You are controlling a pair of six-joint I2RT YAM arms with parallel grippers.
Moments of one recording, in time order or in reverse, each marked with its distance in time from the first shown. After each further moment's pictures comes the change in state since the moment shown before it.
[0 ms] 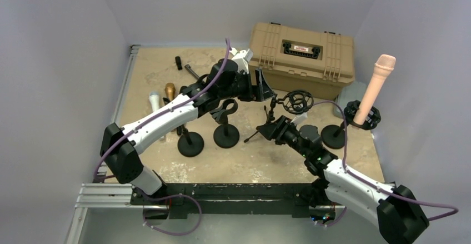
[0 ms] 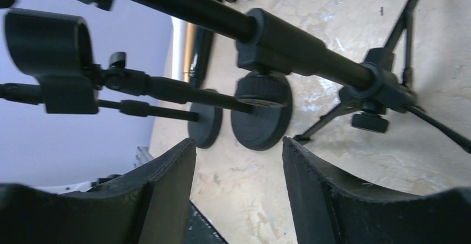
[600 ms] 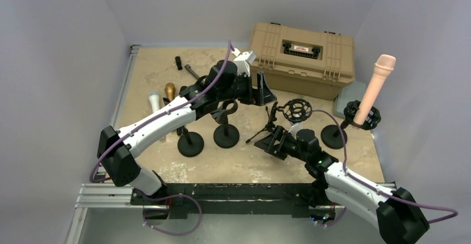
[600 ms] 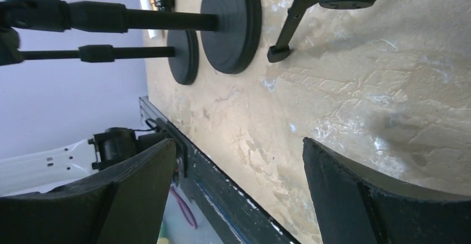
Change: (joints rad) left arm -0.015 -0.015 -0.005 -0.012 0.044 0.057; right arm -0.007 -0.036 -0.056 -0.173 -0.173 0.152
